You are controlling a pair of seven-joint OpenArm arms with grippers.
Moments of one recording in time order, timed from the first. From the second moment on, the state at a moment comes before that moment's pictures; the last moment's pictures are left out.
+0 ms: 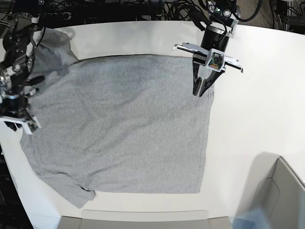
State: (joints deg) left arm 33.6 -8.1 5.8 117.4 1.9 -4.8 -1.1; right arm -3.3 28.0 12.6 117.8 -21.2 32.7 -52.6
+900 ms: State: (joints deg) left arm 31.9 -8.0 7.7 117.3 1.9 -4.4 2.6; right arm 23.9 12.9 12.1 113.0 1.5 34.3 -46.5
